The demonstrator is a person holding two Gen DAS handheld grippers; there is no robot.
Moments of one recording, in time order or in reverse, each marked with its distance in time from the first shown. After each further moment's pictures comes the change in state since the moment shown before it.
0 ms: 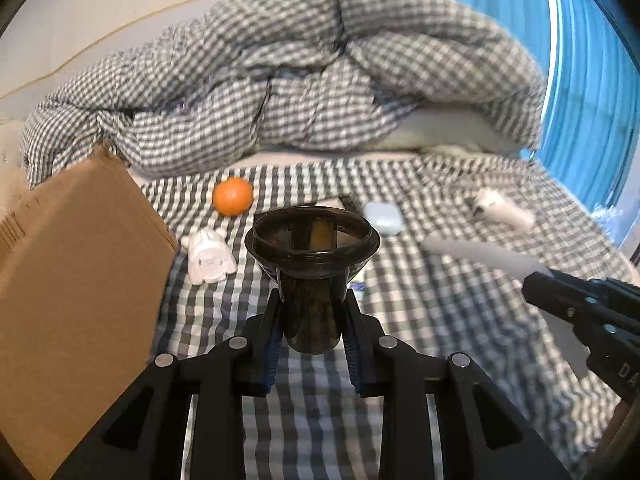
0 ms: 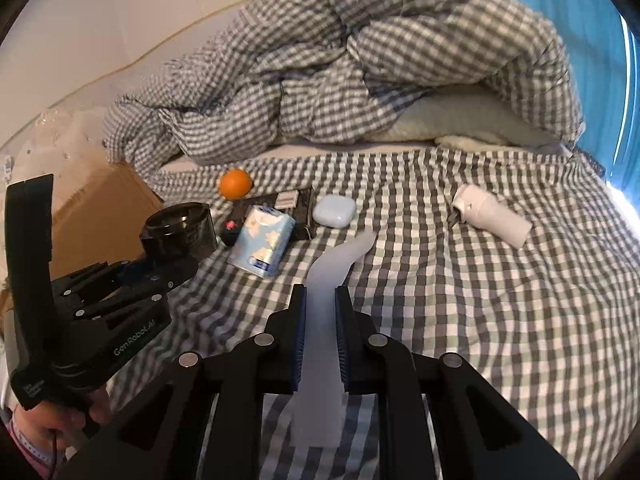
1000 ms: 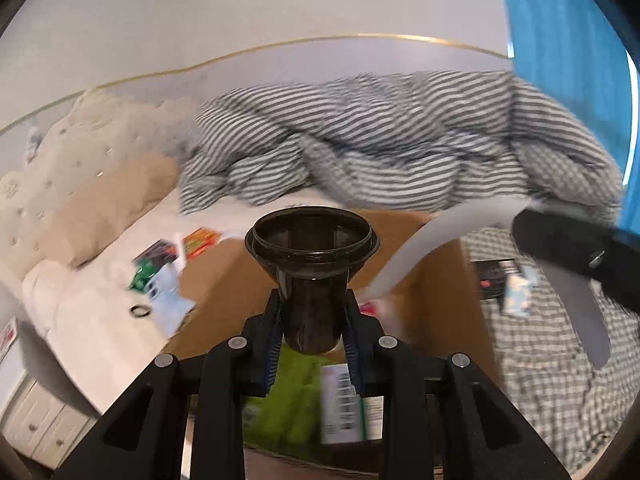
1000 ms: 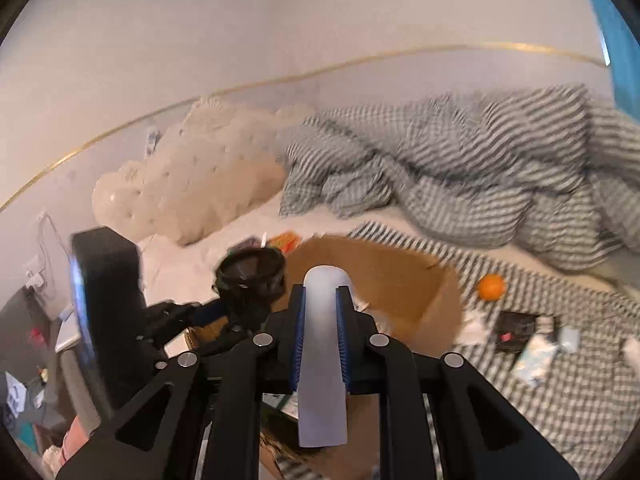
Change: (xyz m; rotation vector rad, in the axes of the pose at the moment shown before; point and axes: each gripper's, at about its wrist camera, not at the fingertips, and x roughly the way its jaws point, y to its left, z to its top) left arm -0.158 0.225 -0.017 -0.205 -0.077 0.355; right arm -0.042 0.293 0.053 -0.285 -0.077 0.427
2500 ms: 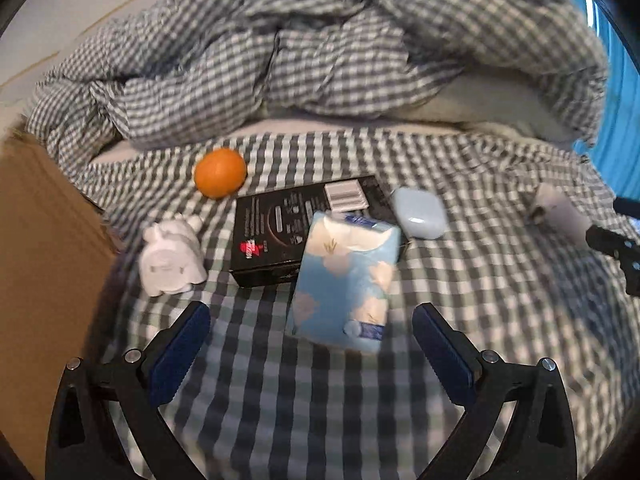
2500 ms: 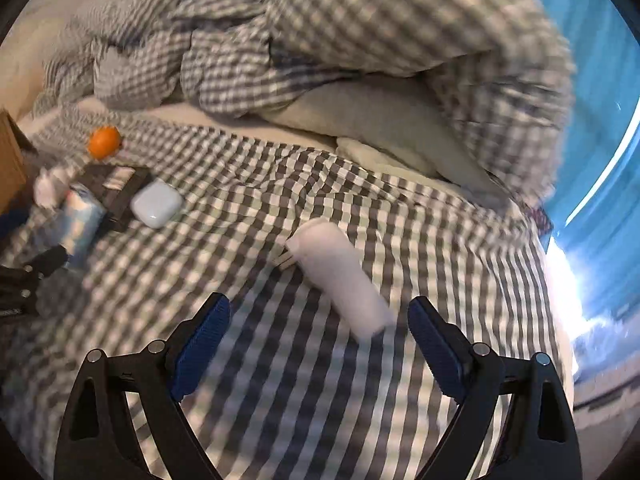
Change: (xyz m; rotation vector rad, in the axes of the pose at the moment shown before) left arm 0.171 -0.310 -0.053 0.179 0.216 -0.231; right arm -0.056 -0.410 -0.104 0.009 0.352 -0.683
